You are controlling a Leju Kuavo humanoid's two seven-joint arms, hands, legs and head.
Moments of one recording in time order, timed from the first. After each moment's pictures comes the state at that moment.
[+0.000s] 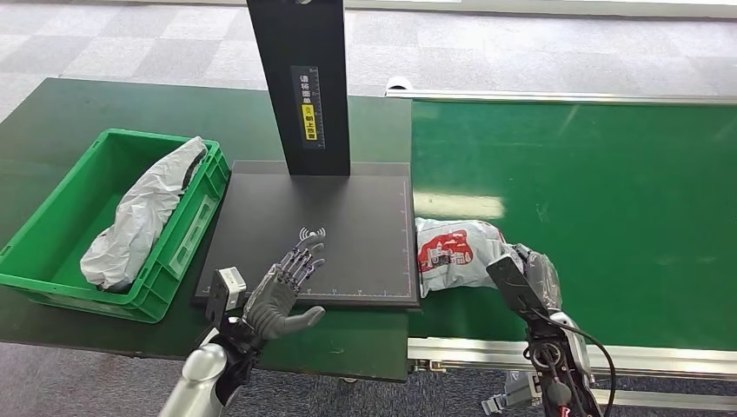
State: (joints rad) left arm -0.20 -0.14 -0.14 -1.15 0.03 -0.38 -0.43; right arm -0.27 -0.03 -0.02 -0.91 0.73 -0.18 -0.34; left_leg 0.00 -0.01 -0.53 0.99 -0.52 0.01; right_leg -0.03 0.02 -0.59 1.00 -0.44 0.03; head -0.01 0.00
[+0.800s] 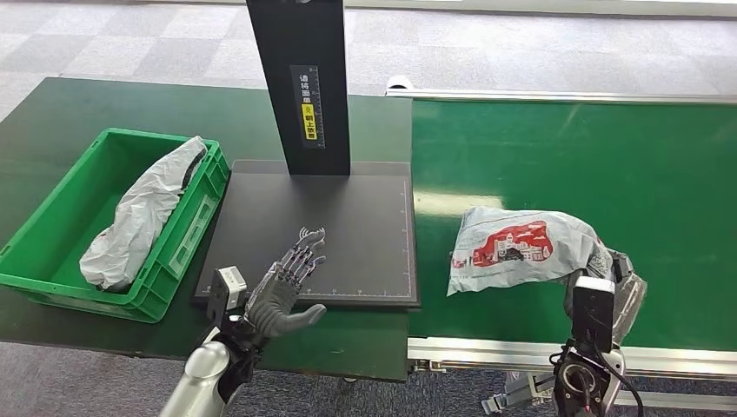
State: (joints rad) left arm -0.22 -0.14 -0.15 -1.13 0.04 -0.37 -0.45; right arm -0.12 0.03 -0.15 -1.19 0.43 -0.55 -0.55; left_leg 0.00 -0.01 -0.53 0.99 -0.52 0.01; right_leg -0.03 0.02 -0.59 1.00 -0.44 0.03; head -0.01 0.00
